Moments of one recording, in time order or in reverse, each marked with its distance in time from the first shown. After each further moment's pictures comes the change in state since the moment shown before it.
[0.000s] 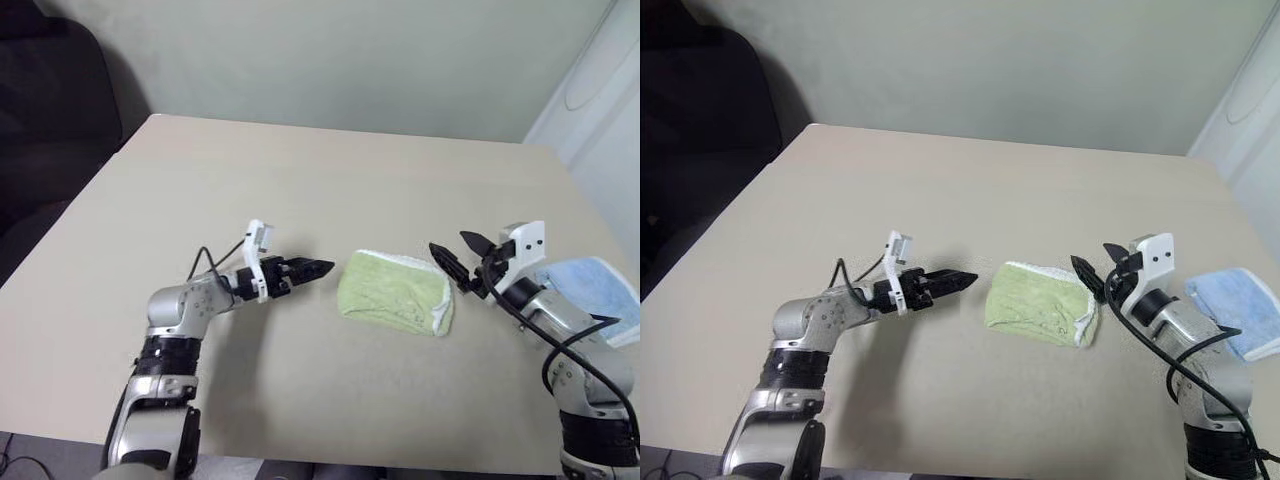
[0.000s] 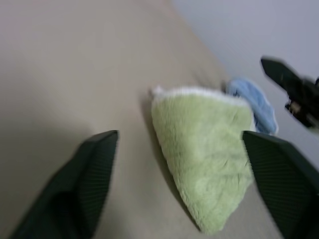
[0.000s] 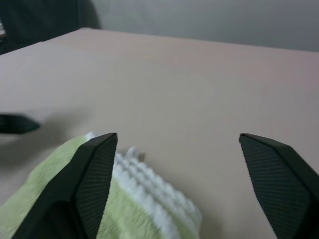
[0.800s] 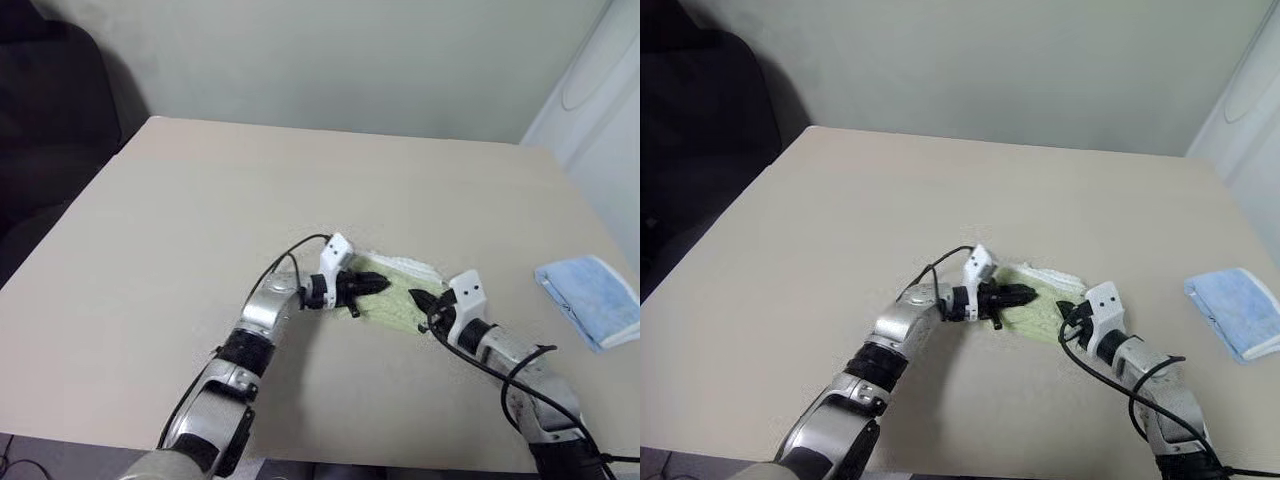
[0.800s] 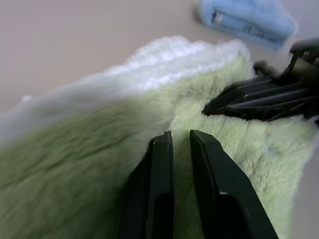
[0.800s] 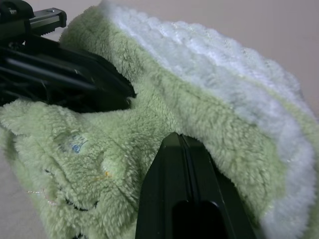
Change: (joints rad) left arm -0.026 -0.202 -0.264 0.093 0.271 -0.534 -0.112; right arm 0.155 0.037 0.206 0.050 -0.167 -0.061 0.006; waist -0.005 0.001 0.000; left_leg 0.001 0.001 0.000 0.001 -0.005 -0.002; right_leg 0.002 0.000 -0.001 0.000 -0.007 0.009
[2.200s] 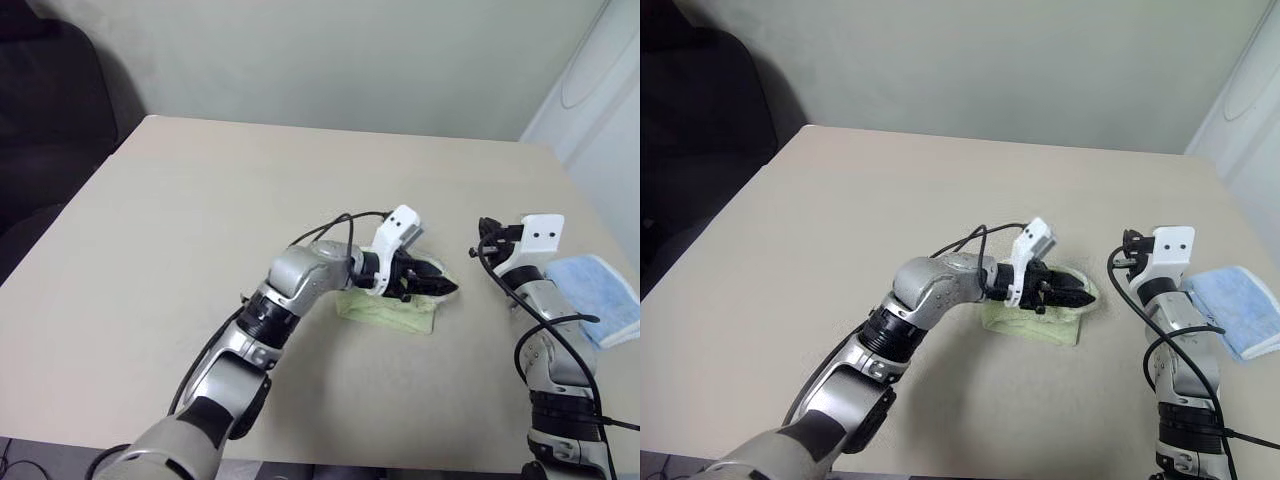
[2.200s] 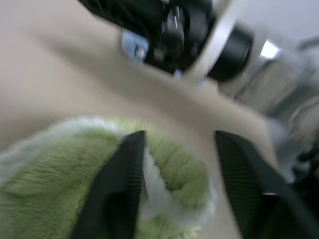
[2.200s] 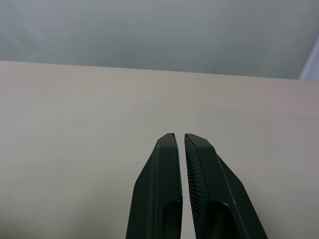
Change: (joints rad) left arm -0.220 -0.071 -0.118 -0.262 -0.270 0.526 0.233; right arm -0.248 0.078 -0.249 0.141 -0.059 -0.134 -0.262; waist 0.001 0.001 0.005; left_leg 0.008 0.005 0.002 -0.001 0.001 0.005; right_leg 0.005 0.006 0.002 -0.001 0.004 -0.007
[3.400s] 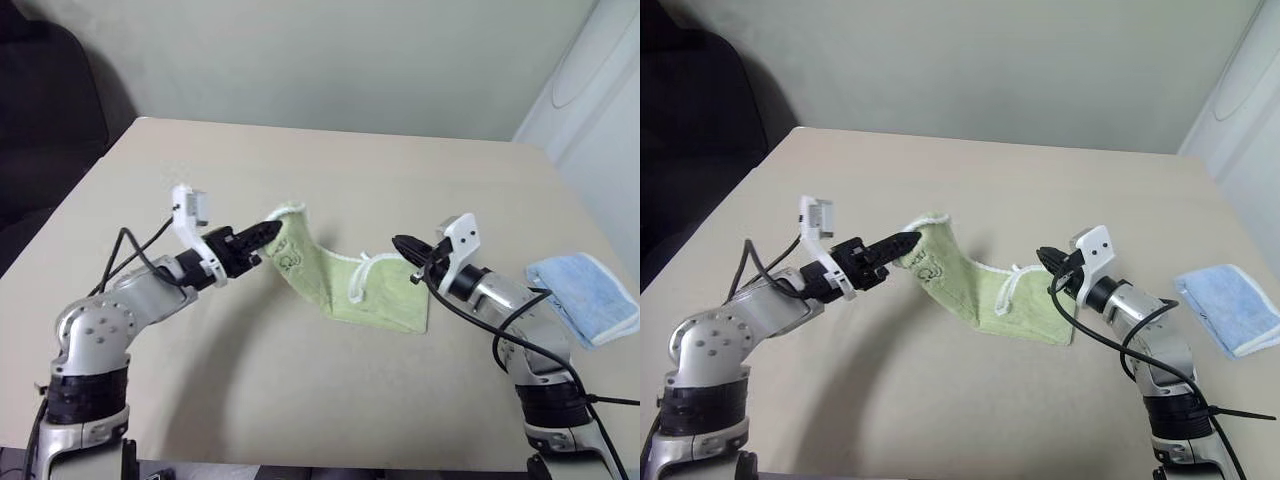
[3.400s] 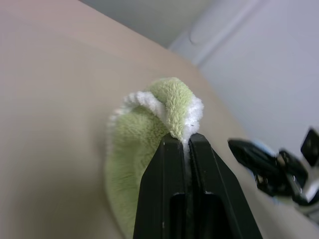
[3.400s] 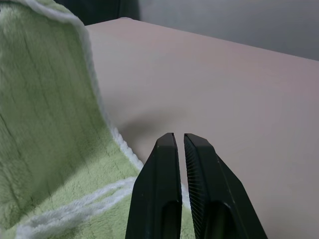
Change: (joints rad) left arm 0.448 0.543 0.502 -0.370 -0.685 -0.019 0.519; right arm -0.055 -0.075 0.261 -0.035 0.083 0.089 0.355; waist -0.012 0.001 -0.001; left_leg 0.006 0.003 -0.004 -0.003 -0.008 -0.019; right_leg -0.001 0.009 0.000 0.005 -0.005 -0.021
